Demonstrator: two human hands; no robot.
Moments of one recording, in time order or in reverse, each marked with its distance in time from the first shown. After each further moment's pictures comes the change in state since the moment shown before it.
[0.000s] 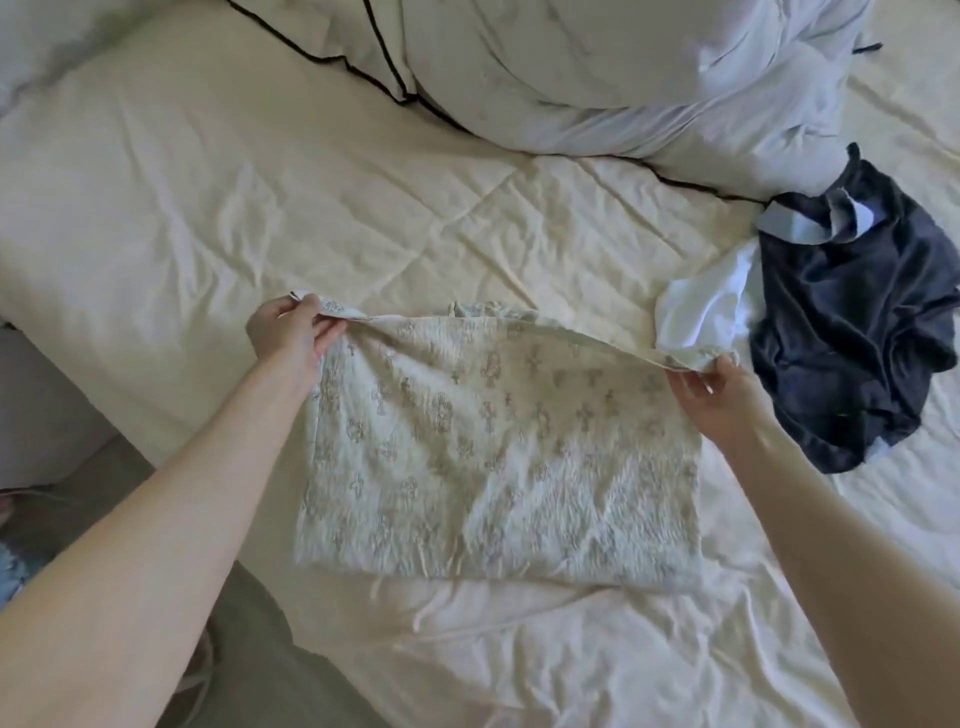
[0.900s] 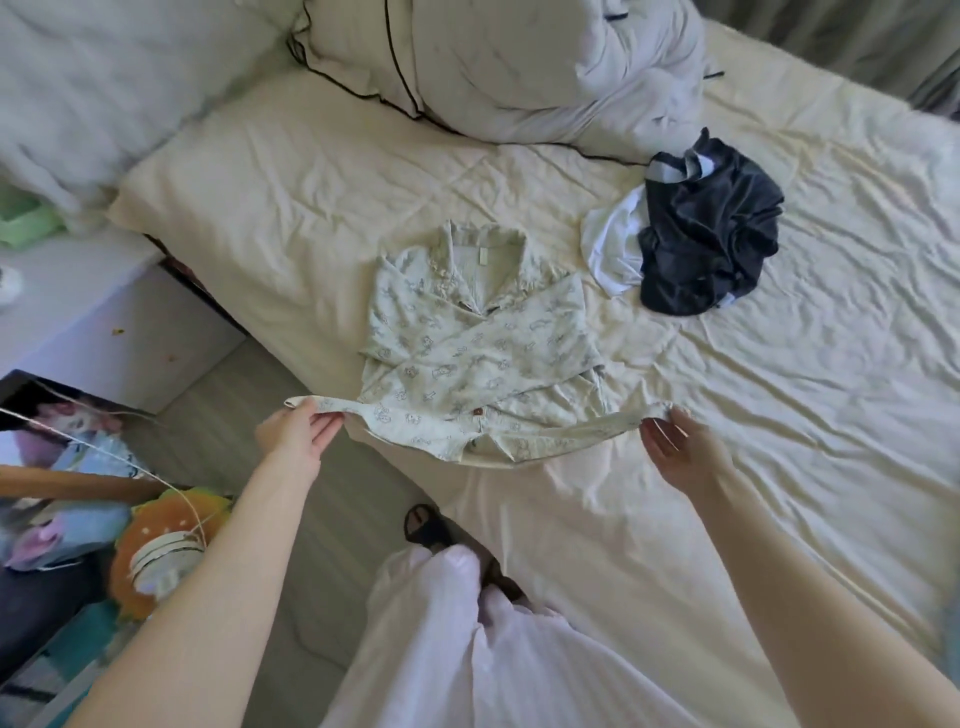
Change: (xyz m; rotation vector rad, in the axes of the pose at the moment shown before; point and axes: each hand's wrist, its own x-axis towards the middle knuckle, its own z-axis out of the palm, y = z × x) left_hand -0.314 -0.103 -0.289 -0.107 0.008 -0.135; right_hand -0.270 0.042 -0.306 -0.113 -0.016 0.064
